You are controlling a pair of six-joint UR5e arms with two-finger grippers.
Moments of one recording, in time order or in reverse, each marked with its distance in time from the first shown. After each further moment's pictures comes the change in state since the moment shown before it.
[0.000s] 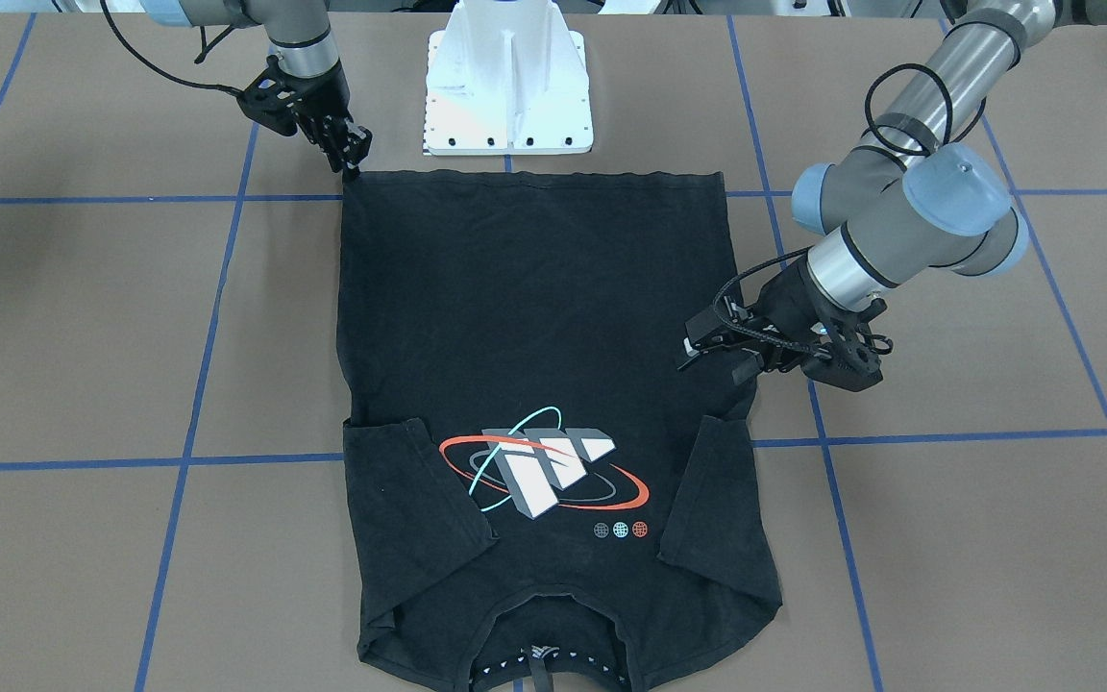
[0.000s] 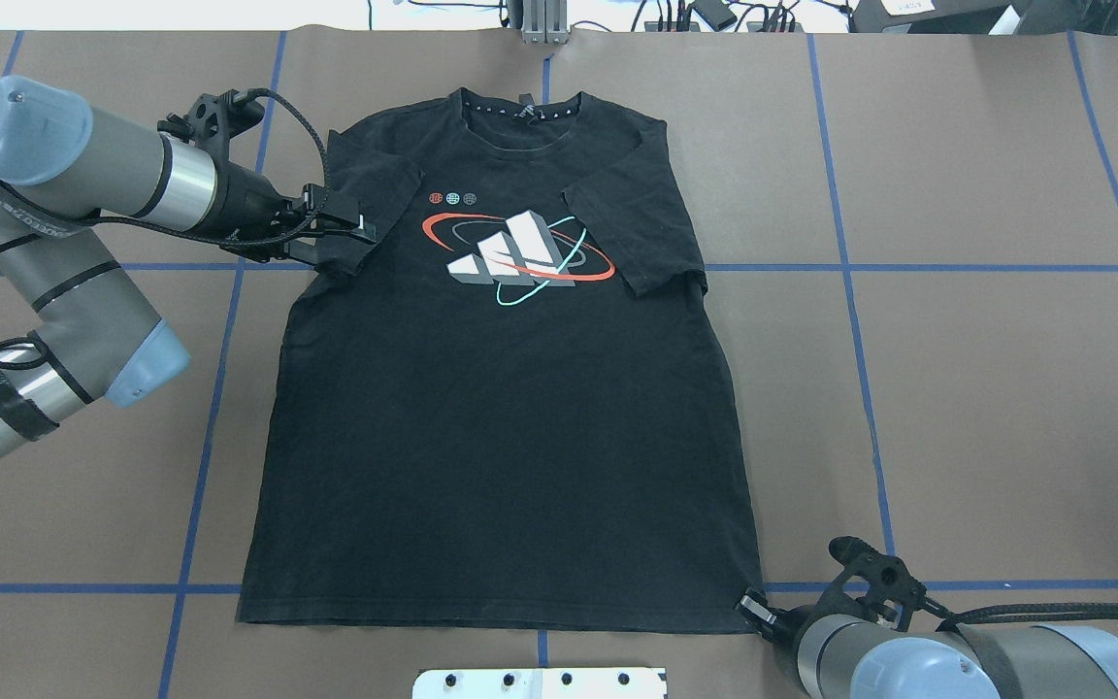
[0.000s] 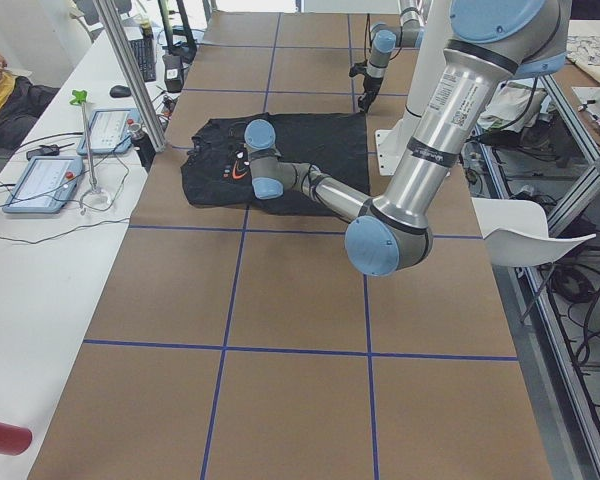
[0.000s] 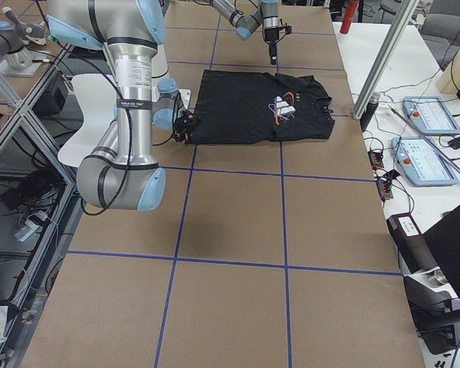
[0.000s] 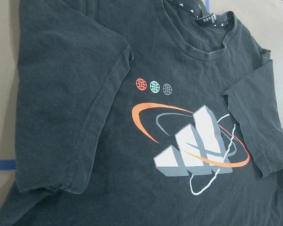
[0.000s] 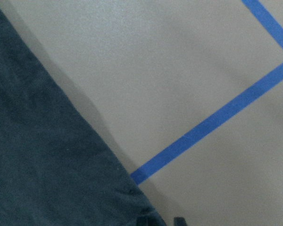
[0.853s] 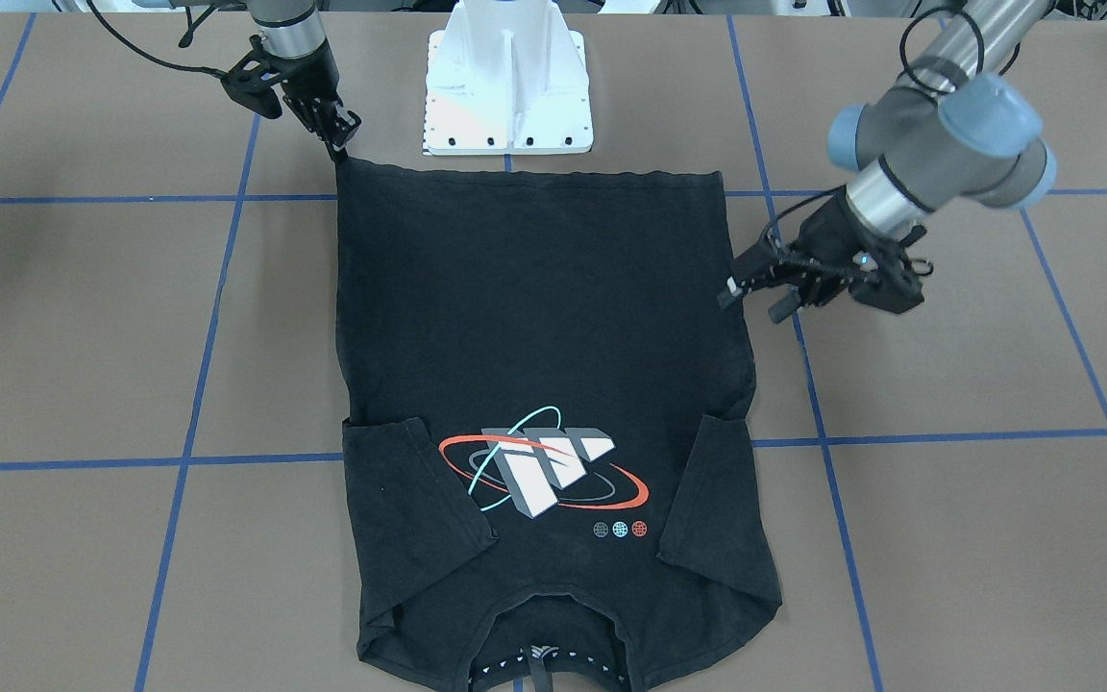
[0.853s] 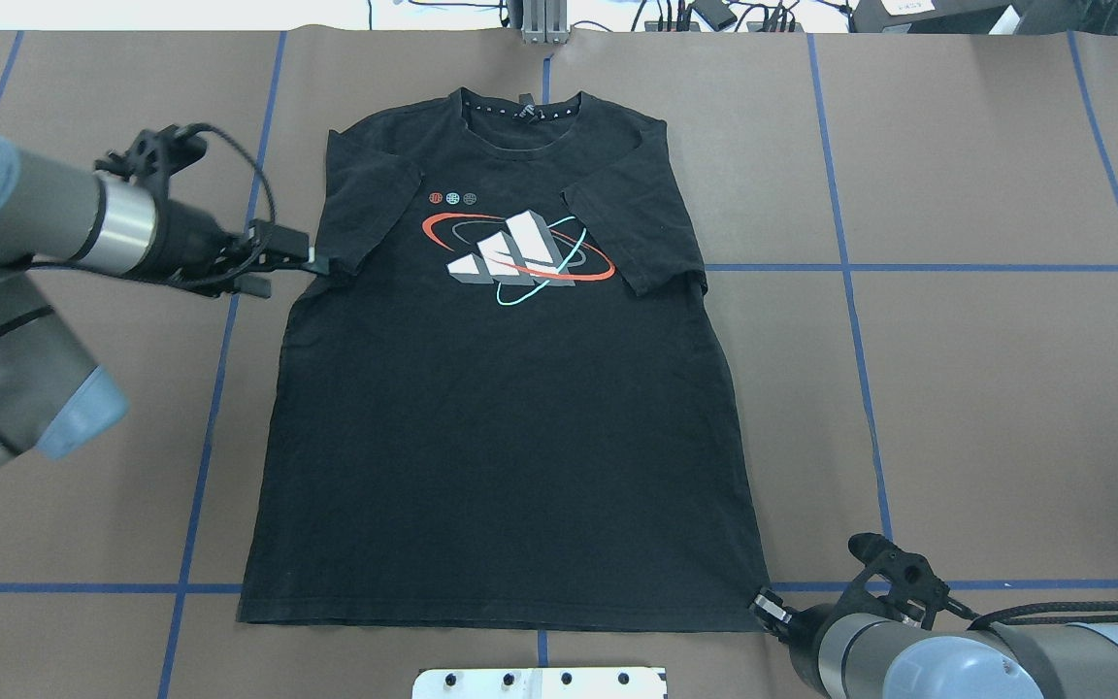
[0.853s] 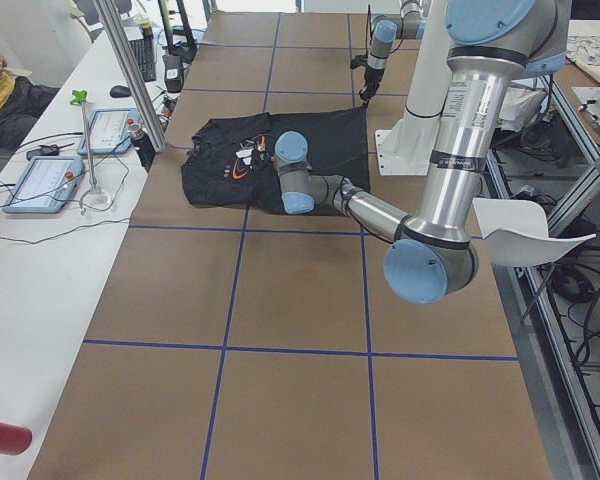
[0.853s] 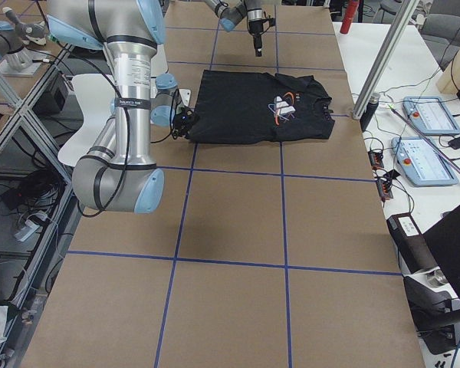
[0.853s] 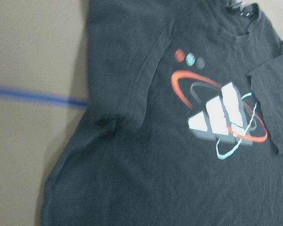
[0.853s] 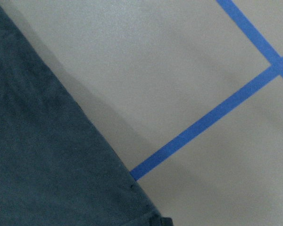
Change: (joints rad) left arm 0.110 0.324 -0.339 0.006 0.138 -0.170; right arm -0.001 -0.051 0.085 0.001 0.023 0.007
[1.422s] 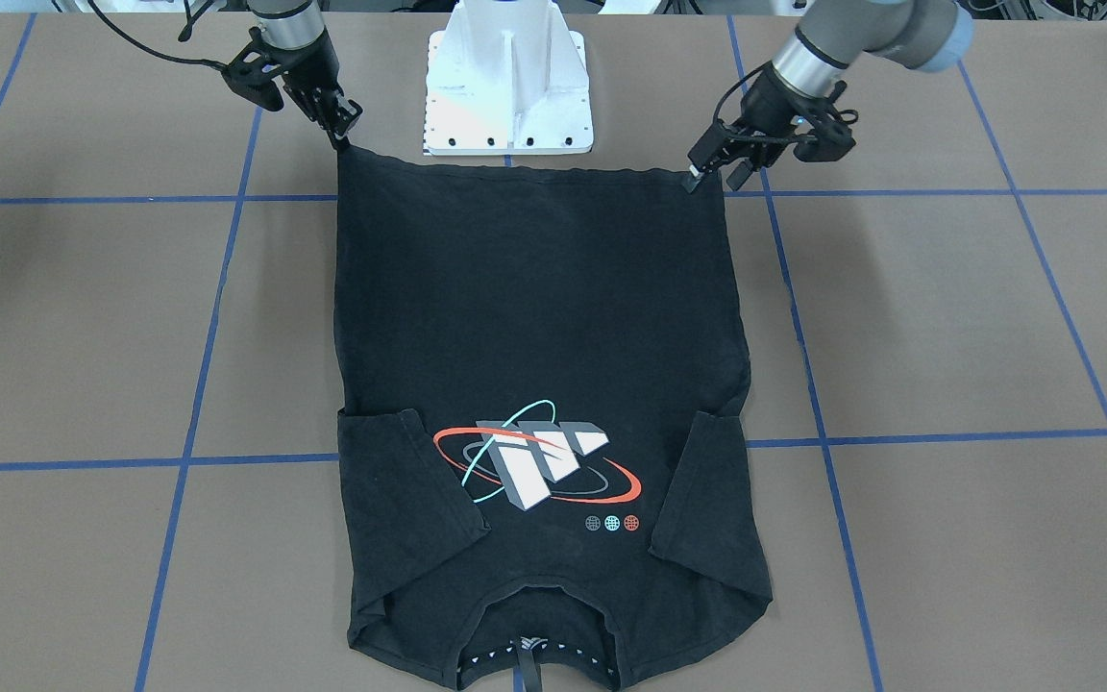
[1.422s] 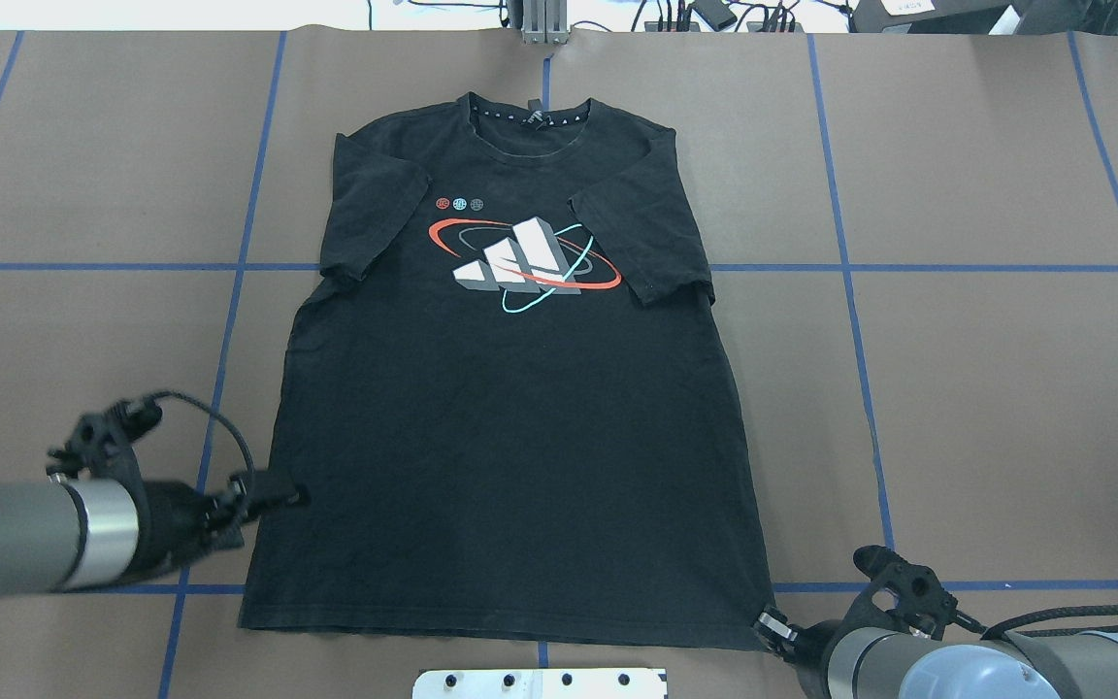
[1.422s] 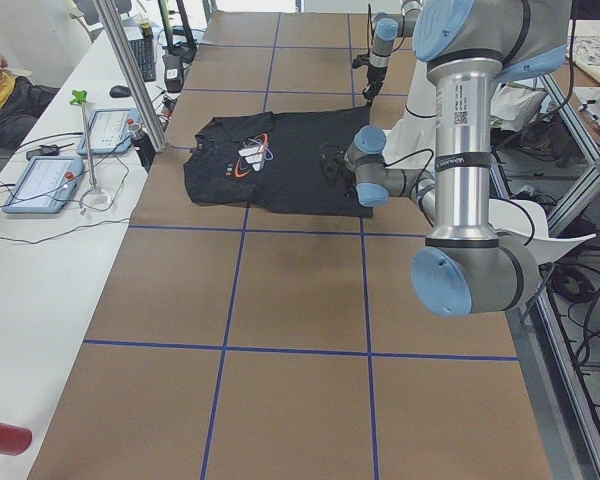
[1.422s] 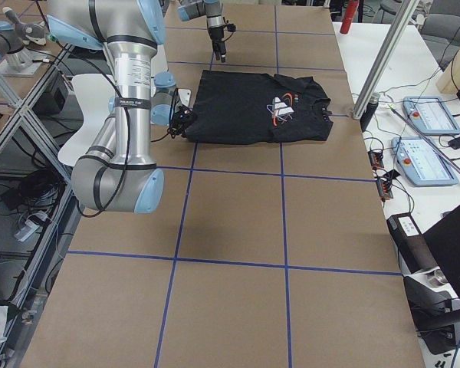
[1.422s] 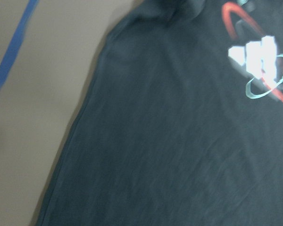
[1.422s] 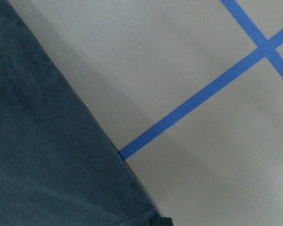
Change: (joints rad) left arm 0.475 0.234 -0.313 0.241 0.468 -0.364; right arm -0.012 -0.004 0.013 0.001 0.023 0.000
